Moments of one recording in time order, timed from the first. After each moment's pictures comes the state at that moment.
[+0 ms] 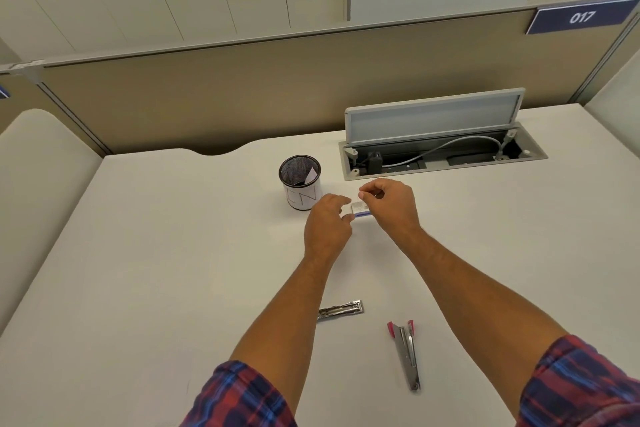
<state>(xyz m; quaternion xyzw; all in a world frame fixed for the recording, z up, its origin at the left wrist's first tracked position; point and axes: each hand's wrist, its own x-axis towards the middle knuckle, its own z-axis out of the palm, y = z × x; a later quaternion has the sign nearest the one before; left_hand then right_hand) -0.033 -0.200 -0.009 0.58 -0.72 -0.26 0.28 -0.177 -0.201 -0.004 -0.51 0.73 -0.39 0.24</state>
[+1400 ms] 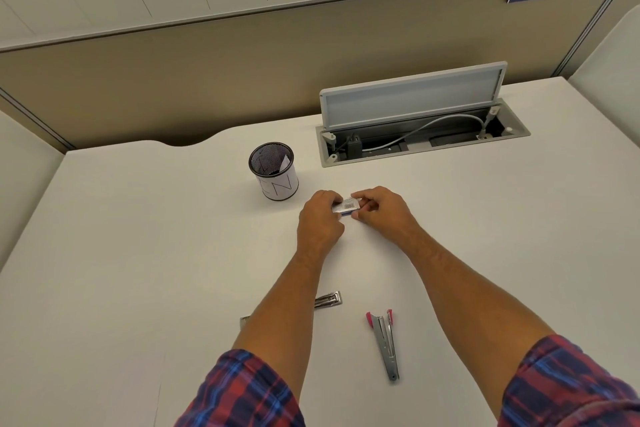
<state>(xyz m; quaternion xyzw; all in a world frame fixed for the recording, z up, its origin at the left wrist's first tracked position) -0.061 -0.203 -0.048 0.58 -0.74 -0.26 0.25 -0.227 -0.176 -0.048 -0.58 0.69 -0.29 0.32</state>
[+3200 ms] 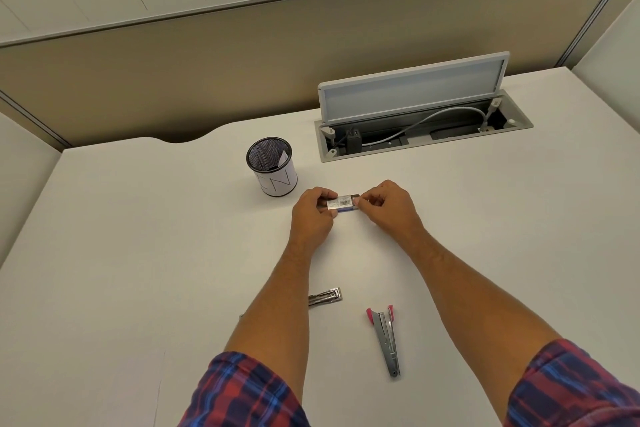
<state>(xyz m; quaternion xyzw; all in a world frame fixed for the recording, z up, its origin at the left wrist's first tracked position) -0.047 -0.209 -0.056 0.57 -0.66 -0.39 0.30 -0.229 -0.174 -0.058 -0.56 0.71 -0.34 0.25</state>
